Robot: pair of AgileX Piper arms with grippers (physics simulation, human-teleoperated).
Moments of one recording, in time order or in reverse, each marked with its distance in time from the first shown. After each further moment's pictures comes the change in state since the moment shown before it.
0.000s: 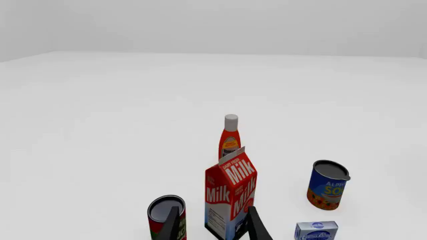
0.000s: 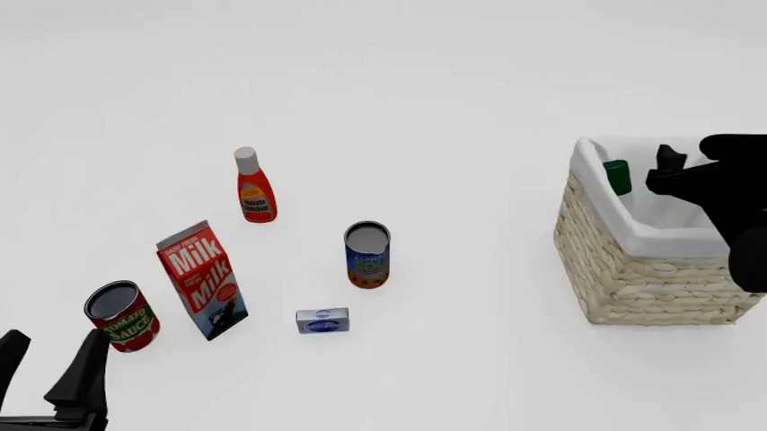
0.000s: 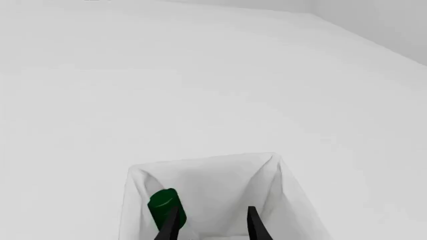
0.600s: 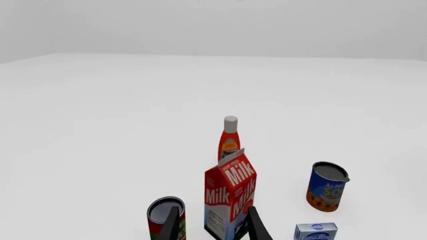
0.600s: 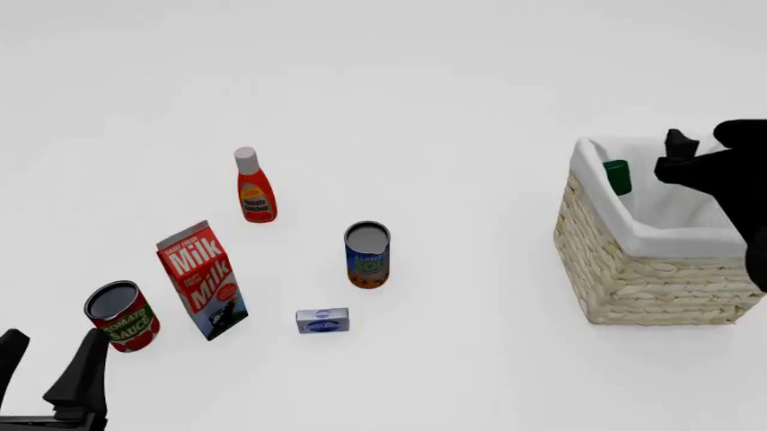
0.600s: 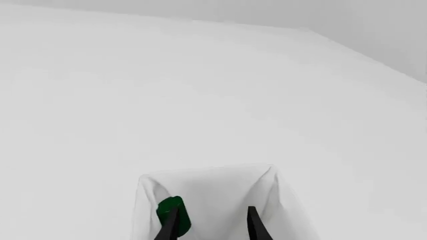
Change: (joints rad) left arm -0.002 -0.001 0.000 -0.007 -0.001; right arm 0.017 -0.100 0.000 0.051 -0.006
